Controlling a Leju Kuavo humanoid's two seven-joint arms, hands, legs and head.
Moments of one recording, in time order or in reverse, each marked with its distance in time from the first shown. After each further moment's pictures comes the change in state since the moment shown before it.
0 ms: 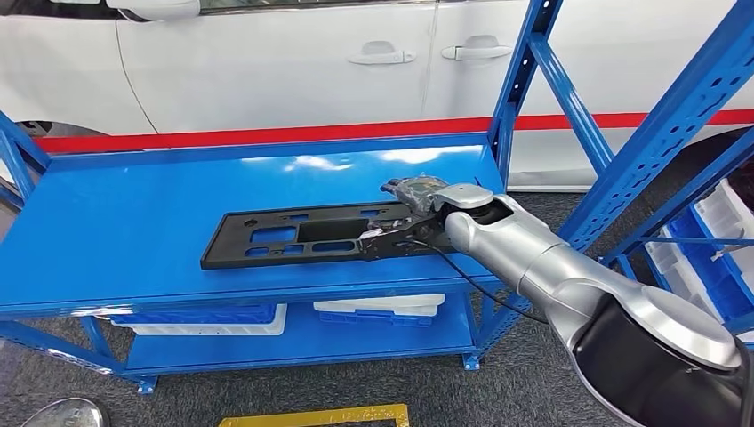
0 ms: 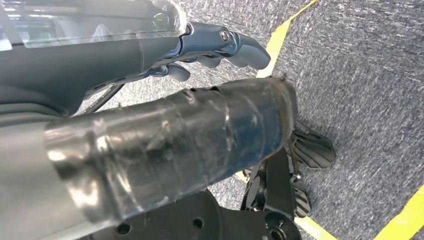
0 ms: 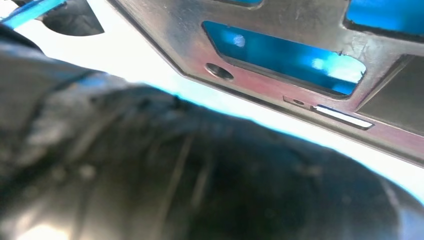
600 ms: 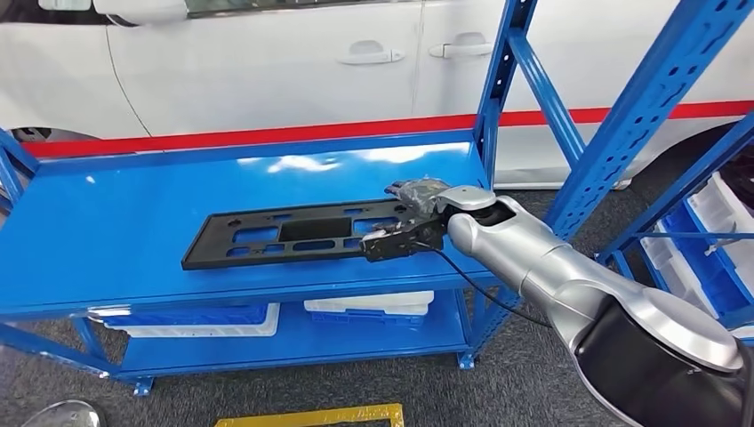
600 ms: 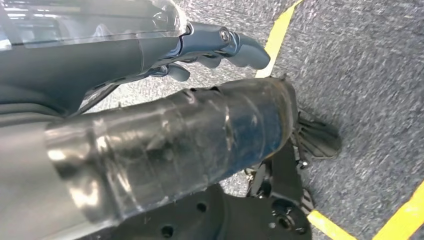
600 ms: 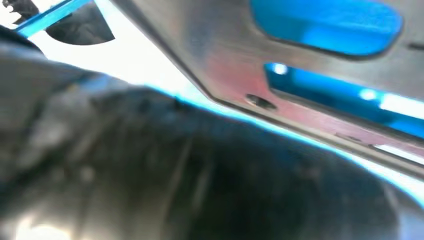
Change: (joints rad) left arm 0.000 -0.001 0.001 0.000 0.005 0.005 -0.012; right arm 0.006 -0.003 0.000 0.001 -0.004 0.004 0.000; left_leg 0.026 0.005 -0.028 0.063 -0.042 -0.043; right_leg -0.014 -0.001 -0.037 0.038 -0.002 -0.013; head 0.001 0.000
